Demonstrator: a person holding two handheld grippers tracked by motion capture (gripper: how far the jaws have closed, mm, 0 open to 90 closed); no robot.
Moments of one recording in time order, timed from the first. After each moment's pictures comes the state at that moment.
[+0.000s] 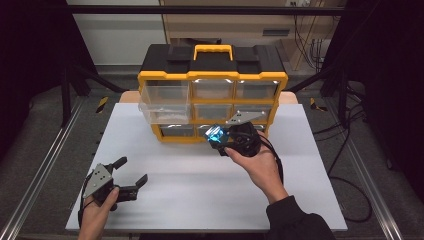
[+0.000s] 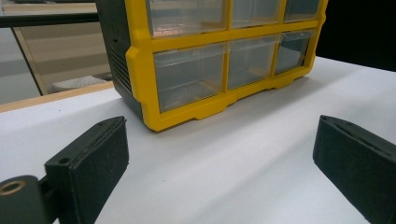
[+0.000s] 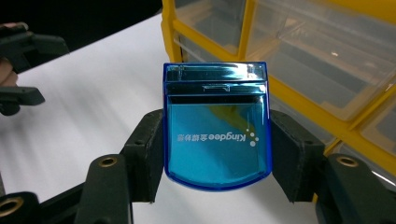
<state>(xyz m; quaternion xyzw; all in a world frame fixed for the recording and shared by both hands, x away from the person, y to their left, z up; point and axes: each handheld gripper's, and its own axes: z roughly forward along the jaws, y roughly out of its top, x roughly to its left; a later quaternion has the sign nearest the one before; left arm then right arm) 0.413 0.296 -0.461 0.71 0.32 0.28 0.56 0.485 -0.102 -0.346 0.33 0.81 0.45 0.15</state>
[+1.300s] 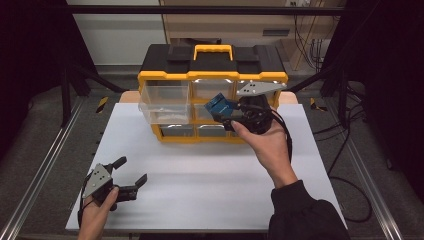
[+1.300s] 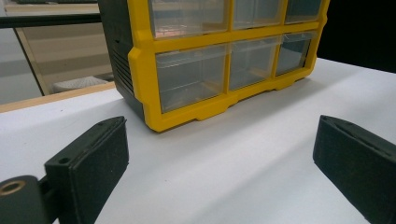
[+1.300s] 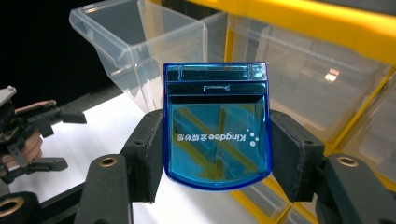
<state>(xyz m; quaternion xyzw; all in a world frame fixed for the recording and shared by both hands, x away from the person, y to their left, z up) 0.413 0.297 -0.461 0.71 0.33 0.28 0.56 0.489 -0.114 -0.267 0.32 0.77 0.51 0.18</state>
